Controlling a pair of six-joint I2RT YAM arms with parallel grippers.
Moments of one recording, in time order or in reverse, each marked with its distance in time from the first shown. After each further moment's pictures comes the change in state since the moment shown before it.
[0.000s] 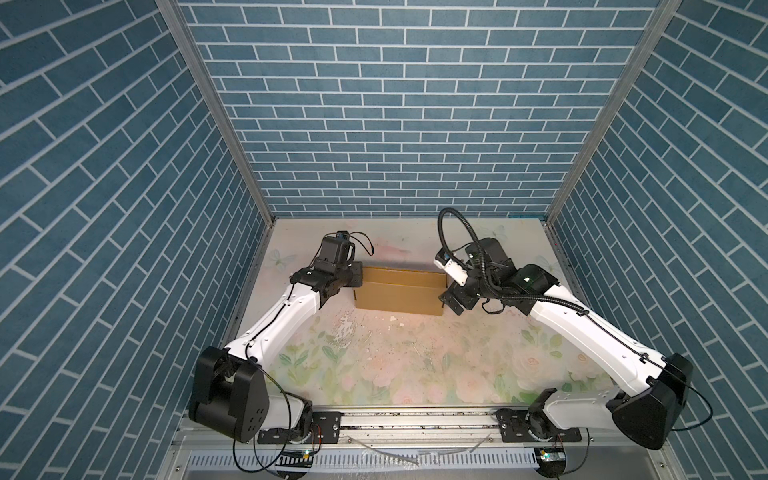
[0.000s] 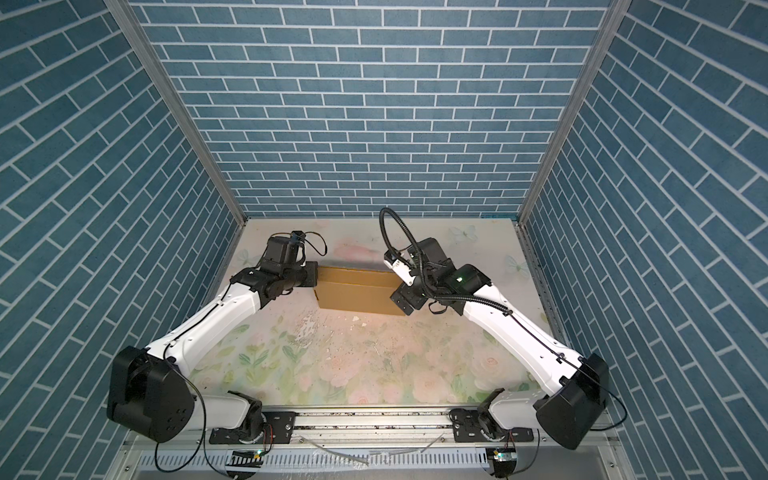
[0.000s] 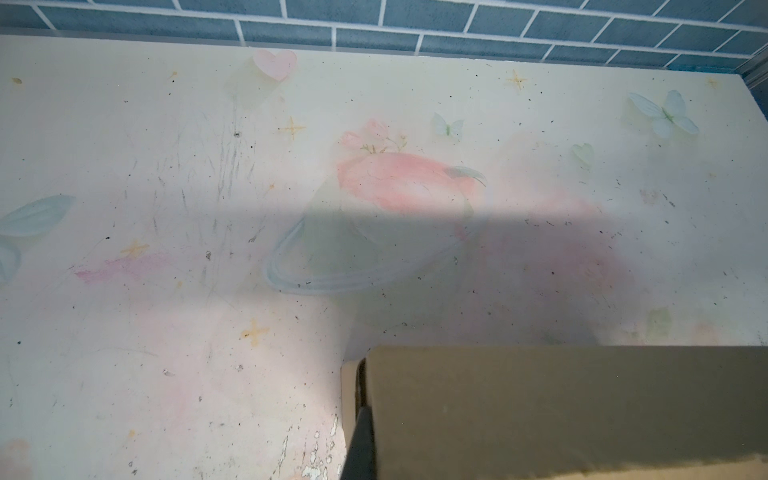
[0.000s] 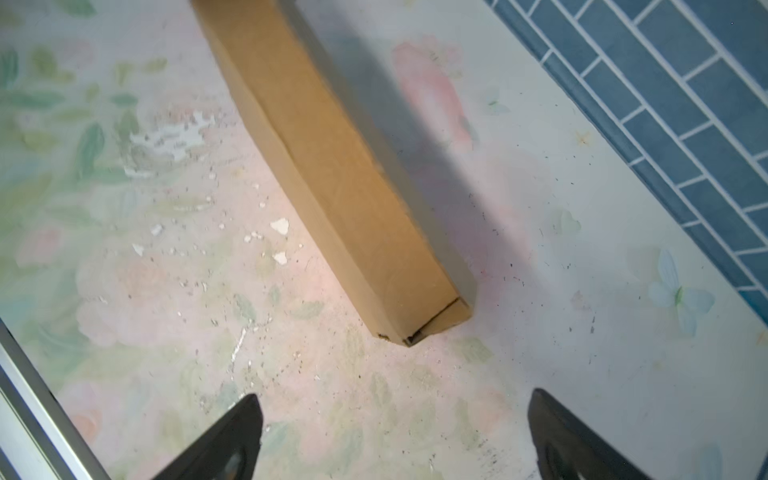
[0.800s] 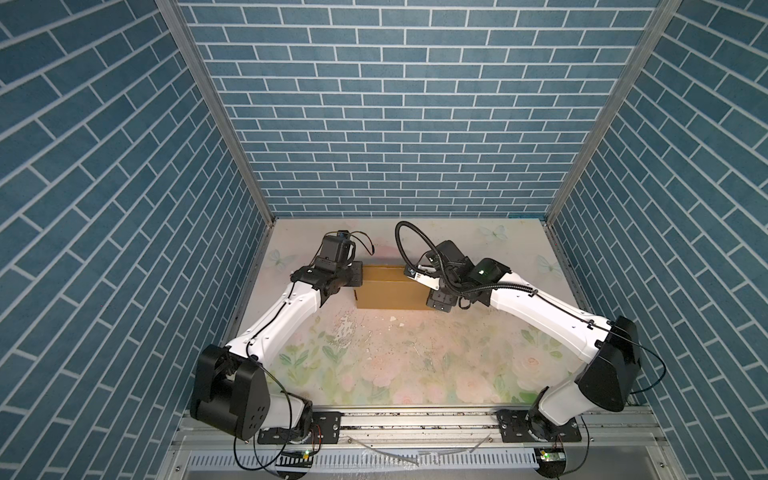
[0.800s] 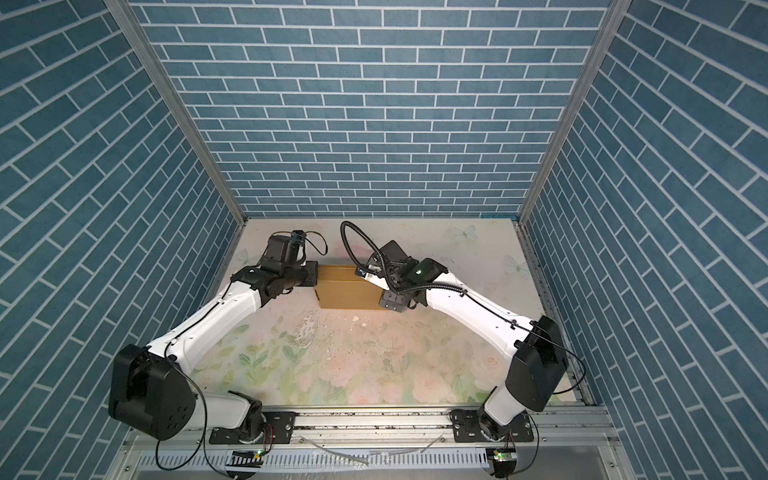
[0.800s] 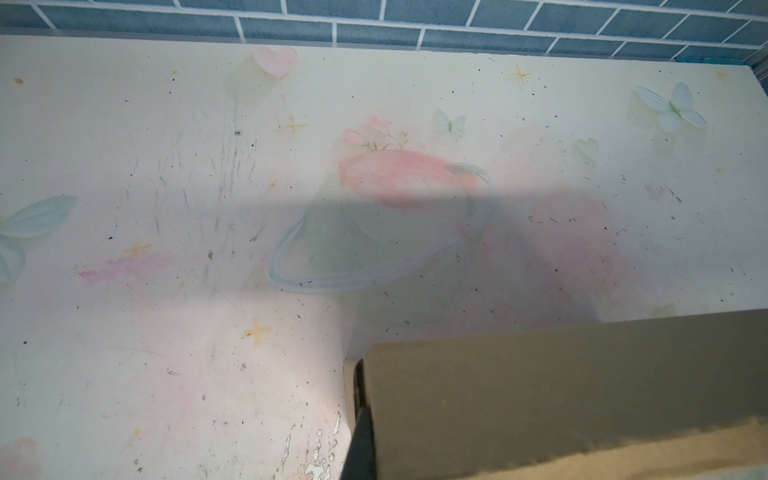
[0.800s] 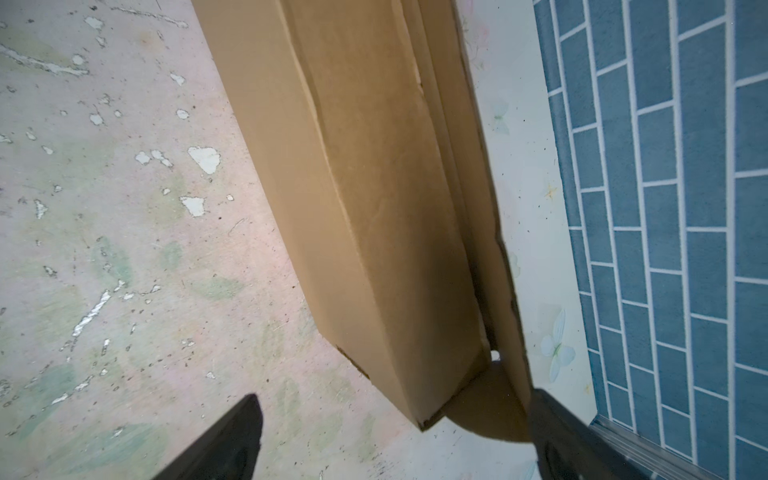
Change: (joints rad) left arm 0.000 0.012 0.015 -0.016 0.000 0.008; right arm 0.108 0.239 0.135 0.018 0.252 -0.269
